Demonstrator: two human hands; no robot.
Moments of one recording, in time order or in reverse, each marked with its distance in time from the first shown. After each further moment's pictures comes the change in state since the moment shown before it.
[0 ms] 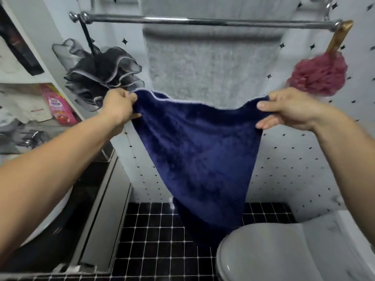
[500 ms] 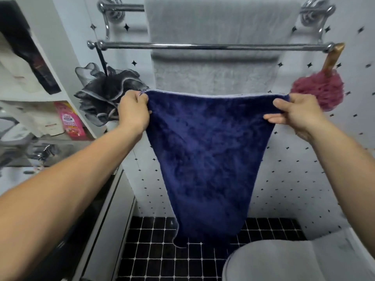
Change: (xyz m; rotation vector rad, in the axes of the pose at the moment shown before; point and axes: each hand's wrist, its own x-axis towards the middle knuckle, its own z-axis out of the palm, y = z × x) left_hand -0.012 0.036 0.014 -0.024 0.177 0.166; right_hand 0.008 -0.007 -0.005 0.072 0.512 -0.152
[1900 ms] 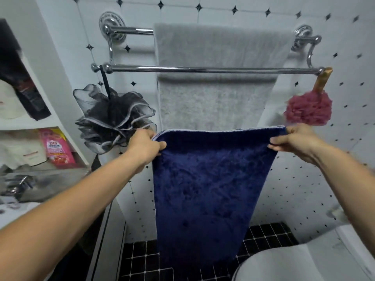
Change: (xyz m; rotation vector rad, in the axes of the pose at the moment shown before) left_hand 0.031 -0.048 -0.008 0.146 -0.469 -0.131; right_hand -0.013 0.011 0.019 -0.095 0.046 0.235
